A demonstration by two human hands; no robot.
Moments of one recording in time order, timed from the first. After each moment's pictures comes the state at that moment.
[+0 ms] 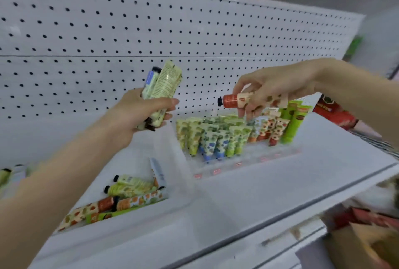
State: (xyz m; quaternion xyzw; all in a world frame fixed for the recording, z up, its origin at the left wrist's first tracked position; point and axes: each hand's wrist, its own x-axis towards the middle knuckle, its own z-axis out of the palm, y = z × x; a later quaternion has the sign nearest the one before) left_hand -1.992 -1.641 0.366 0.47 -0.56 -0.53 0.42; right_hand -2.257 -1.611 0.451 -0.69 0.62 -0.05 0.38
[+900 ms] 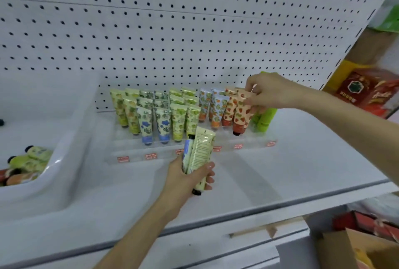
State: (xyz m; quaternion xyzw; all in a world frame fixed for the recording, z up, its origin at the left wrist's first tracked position) left_hand -2.239 -1.568 0.200 0.46 -0.43 -0.62 0.47; right_hand -2.443 -1.669 0.338 -0.74 0.65 -0.08 0.15
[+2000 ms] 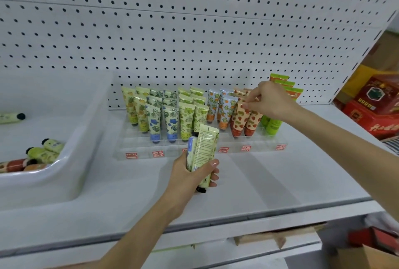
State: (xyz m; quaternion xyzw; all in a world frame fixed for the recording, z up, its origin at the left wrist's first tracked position) left_hand -2.240 -1.571 0.190 0.43 -0.43 -0.61 0.51; right_hand -2.442 -1.686 0.297 -0.75 0.63 -0.18 0.04
